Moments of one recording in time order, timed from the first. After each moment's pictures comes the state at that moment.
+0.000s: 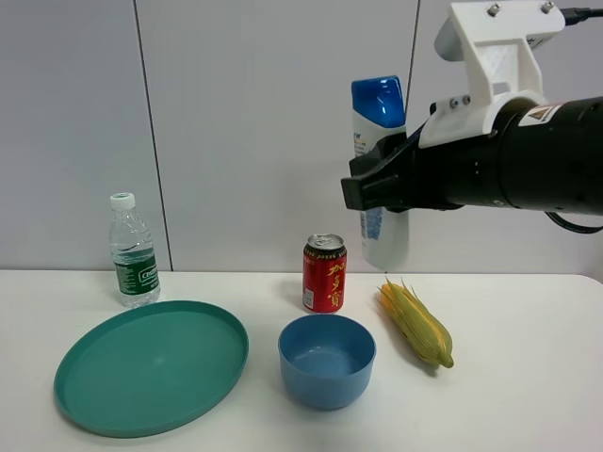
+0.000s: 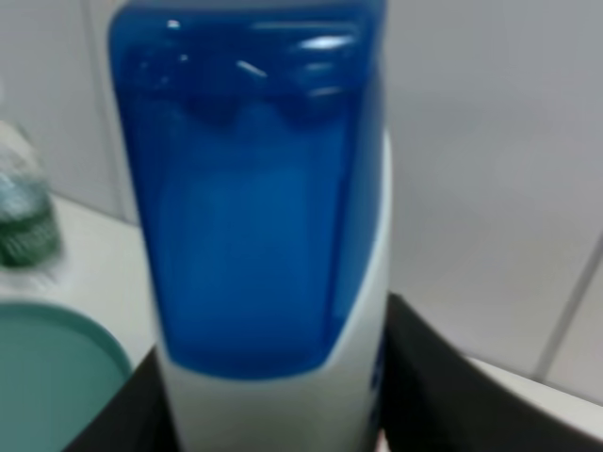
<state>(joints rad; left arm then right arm) 0.07 -0.01 -0.51 -0.01 1.05 0.06 0.74 1.36 -0.63 0.48 -0.53 -0.46</state>
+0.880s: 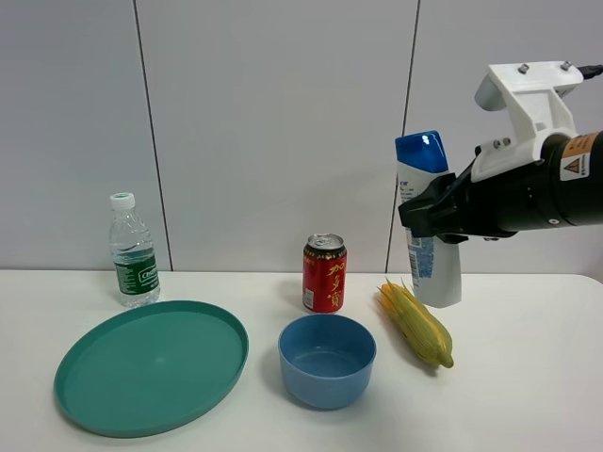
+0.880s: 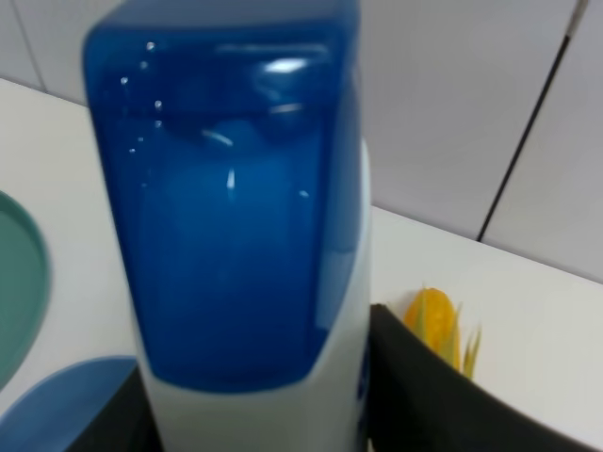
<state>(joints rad) 0.07 -0.01 -0.51 -0.01 1.05 0.06 0.47 1.36 -0.63 -0.16 -0.28 0.09</state>
